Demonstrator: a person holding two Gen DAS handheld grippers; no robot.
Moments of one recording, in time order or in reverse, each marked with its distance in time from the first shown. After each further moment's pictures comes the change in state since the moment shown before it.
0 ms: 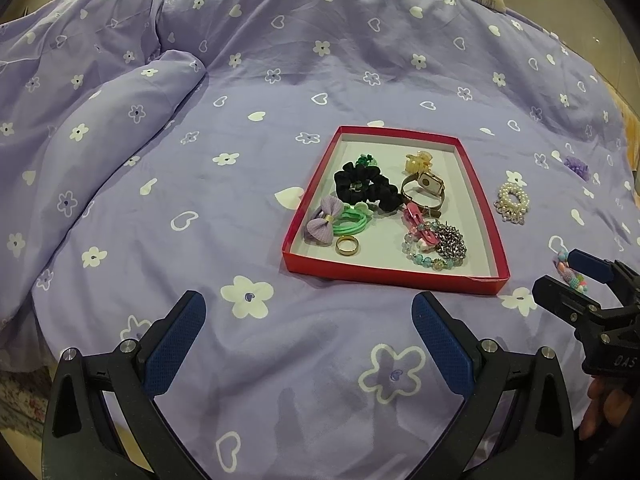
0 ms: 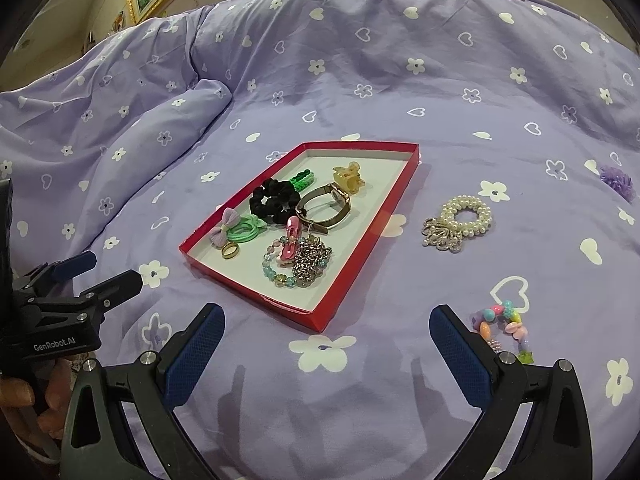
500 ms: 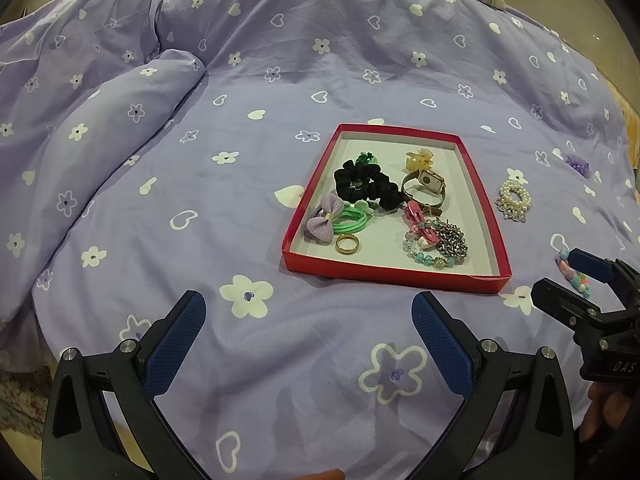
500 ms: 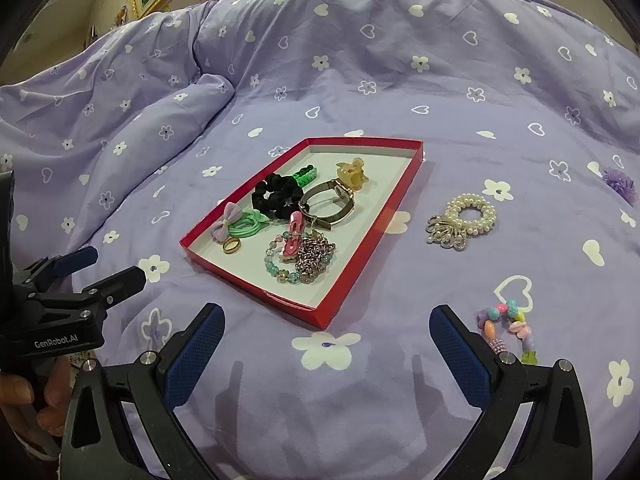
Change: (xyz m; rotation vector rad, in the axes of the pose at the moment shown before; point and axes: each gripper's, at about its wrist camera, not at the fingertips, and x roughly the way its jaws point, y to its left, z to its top) left arm 0.004 0.000 0.001 0.000 0.006 -0.001; right arm 0.003 0.003 -0.002 -0.010 0.006 -0.001
